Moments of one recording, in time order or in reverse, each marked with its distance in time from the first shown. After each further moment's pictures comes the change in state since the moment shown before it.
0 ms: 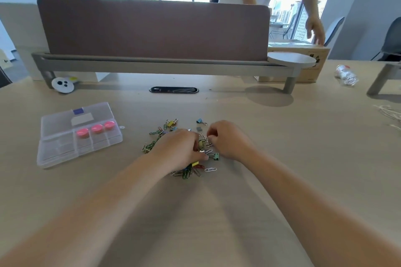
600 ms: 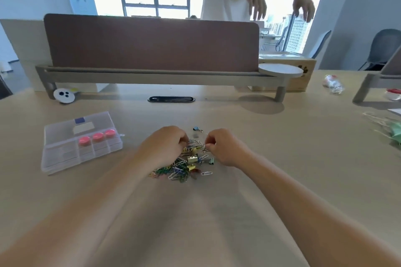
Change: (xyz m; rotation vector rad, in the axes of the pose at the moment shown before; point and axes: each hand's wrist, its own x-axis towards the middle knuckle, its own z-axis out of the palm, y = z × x) left_hand -0.009 -0.012 -0.029 -0.164 0.037 -0.023; right_hand -0.020 -0.010 -0.016 0.040 -0.069 0.053
